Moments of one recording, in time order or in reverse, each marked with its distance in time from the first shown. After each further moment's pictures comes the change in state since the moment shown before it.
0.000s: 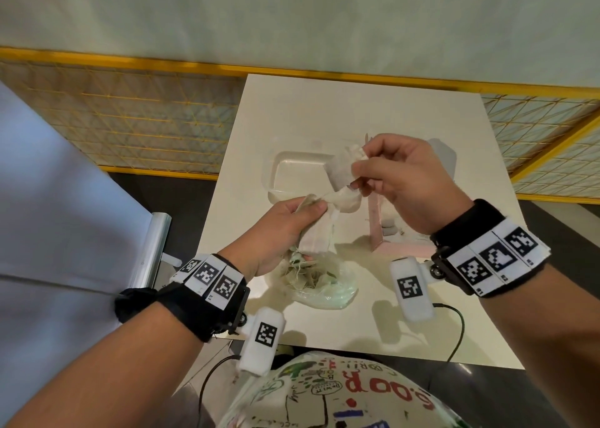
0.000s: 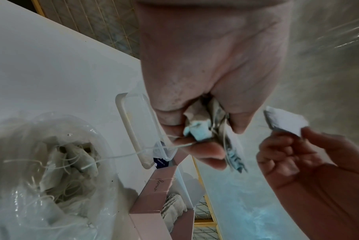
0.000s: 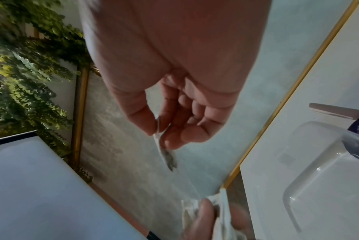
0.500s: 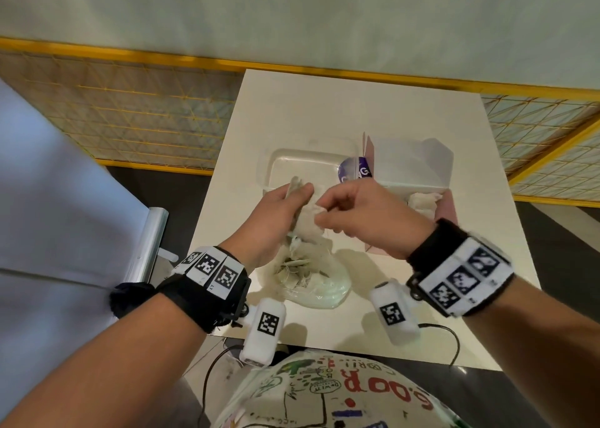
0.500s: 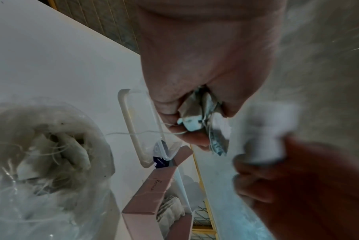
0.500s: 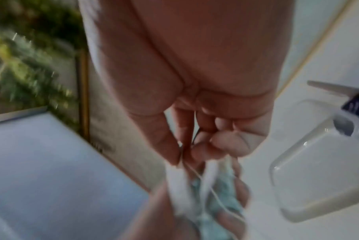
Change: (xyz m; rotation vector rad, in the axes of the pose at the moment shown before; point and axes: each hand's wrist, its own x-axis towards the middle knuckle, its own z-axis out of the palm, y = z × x) left_hand 0.012 0.007 0.012 0.049 0.218 0.034; right_hand -0.013 0.026 0.012 -0.438 -0.290 0.136
